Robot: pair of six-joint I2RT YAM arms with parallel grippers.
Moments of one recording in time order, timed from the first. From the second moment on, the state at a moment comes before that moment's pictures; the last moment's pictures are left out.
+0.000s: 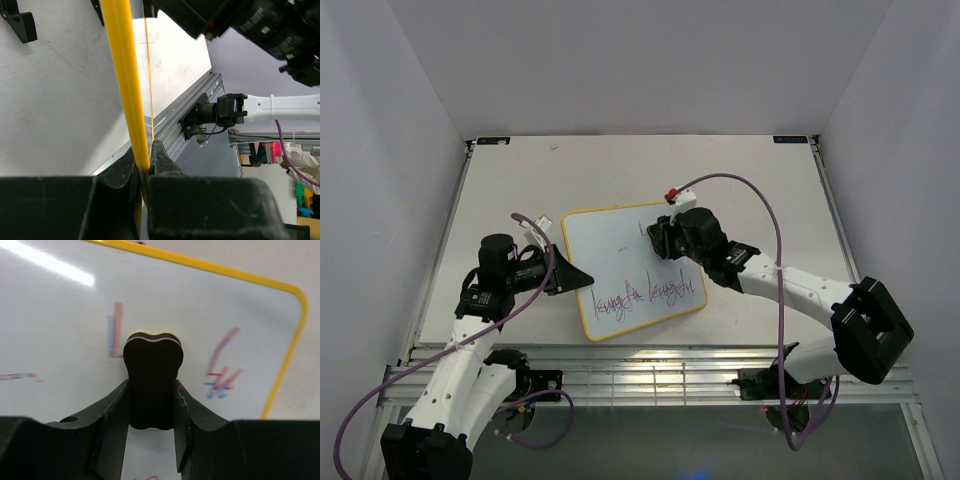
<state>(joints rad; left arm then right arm) -0.16 0.75 0.56 -0.33 0.87 -0.57 0.78 1.37 0.82 0.08 0.11 0.27</state>
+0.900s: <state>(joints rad) -0.16 0.75 0.55 -0.33 0.87 -0.56 0.65 1.41 0.81 0.21 0.01 0.32</state>
